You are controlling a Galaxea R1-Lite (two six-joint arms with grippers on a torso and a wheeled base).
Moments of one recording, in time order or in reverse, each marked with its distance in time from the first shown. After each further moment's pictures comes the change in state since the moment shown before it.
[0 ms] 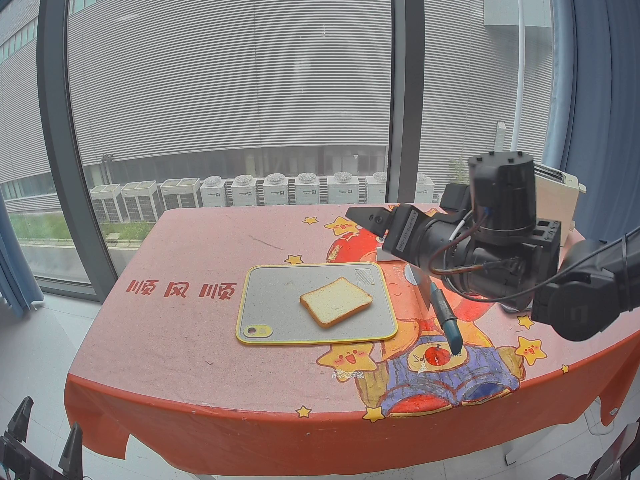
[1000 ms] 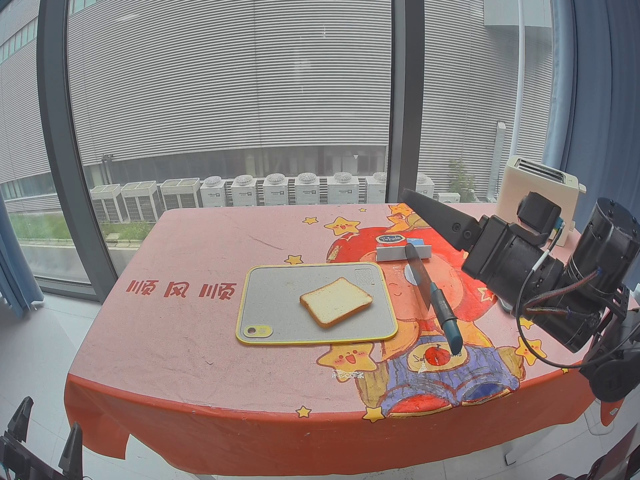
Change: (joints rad) left arm 0.000 0.000 0.000 0.000 0.000 0.000; right arm -0.040 -0.168 0.480 -0.733 0.187 -0.092
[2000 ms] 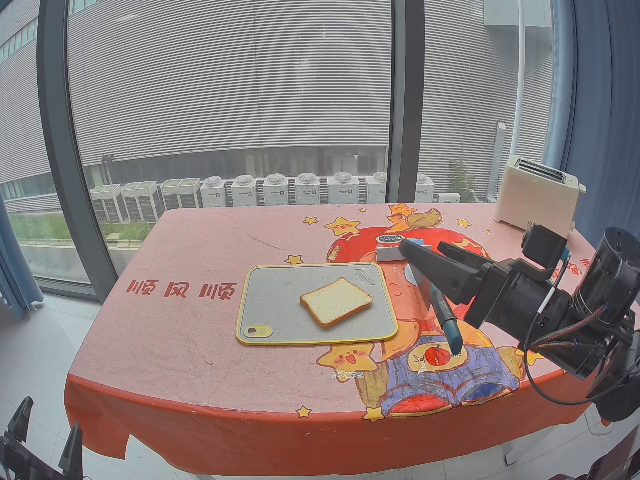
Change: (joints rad) left arm 0.000 0.000 0.000 0.000 0.000 0.000; right arm 0.046 -0.043 0.114 -0.008 -0.007 -0.153
